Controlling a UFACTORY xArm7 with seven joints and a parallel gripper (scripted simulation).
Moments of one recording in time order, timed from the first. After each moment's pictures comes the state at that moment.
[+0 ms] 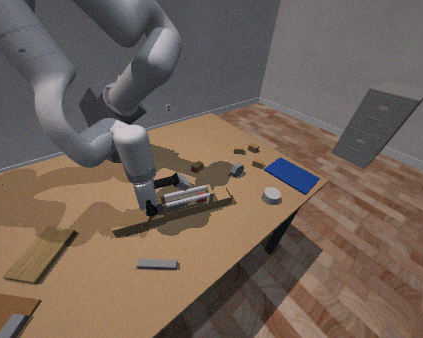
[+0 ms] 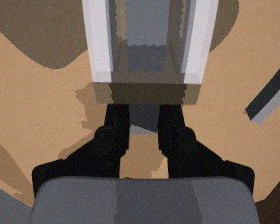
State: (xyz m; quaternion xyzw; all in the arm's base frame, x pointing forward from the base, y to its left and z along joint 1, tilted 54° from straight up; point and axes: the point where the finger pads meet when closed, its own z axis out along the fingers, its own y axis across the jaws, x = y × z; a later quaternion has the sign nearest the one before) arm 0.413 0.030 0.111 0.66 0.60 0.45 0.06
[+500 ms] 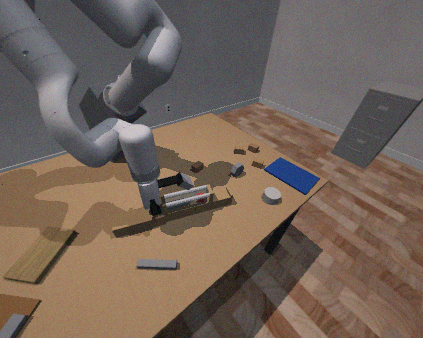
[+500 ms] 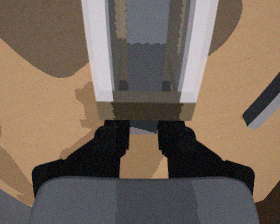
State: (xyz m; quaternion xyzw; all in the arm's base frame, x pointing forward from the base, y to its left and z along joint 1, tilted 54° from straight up) arm 0.412 0.039 0.117 0.66 0.60 0.45 0.07
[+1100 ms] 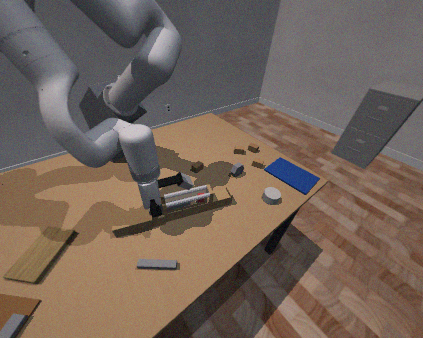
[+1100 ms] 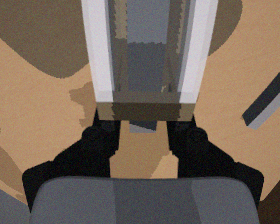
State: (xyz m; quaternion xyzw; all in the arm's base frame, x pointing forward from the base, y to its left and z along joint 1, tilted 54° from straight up) arm 0.412 0.039 0.117 0.66 0.60 0.45 0.07
